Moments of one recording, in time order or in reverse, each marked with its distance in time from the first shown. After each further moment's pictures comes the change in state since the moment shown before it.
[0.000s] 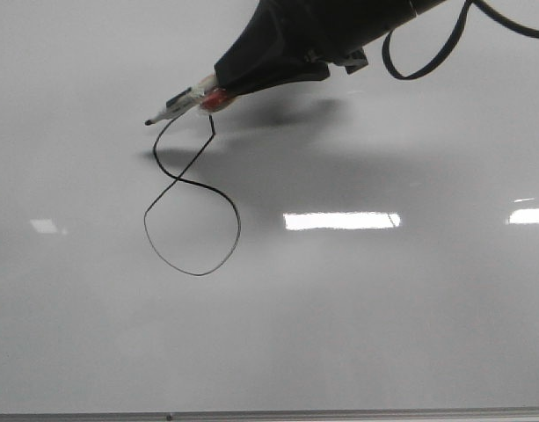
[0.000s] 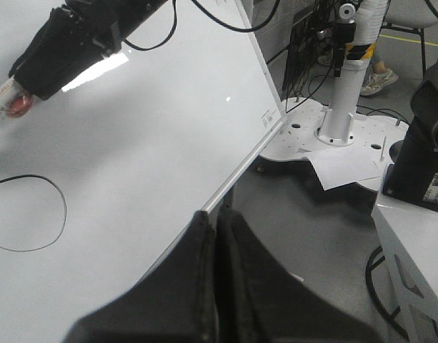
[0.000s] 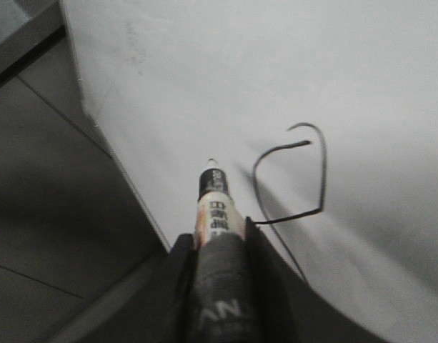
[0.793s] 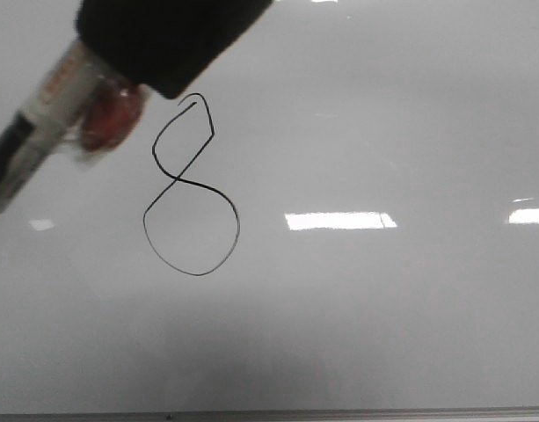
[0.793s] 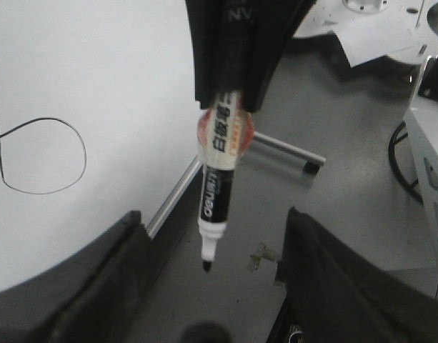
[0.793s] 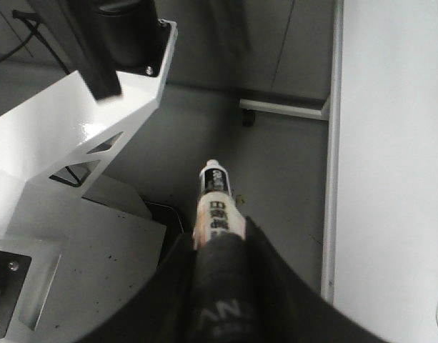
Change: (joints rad) left arm 0.000 0.393 -0.326 0.038 0.320 0.065; right arm 0.414 -0.284 -0.009 -0.590 0.276 0.042
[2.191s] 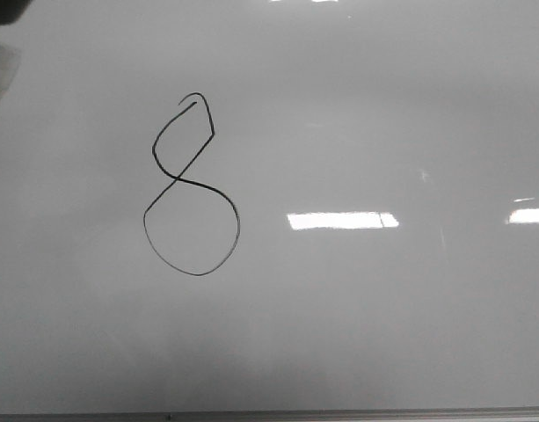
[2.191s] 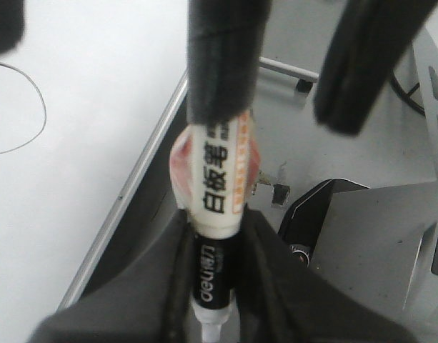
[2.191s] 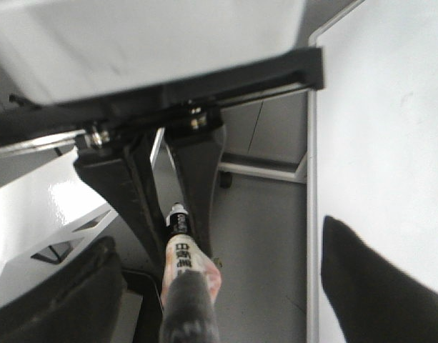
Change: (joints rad) left arm 0.000 0.127 -0.014 -0.049 0.075 0.098; right arm 0.083 -0.051 0.000 0.070 -0.171 0.037
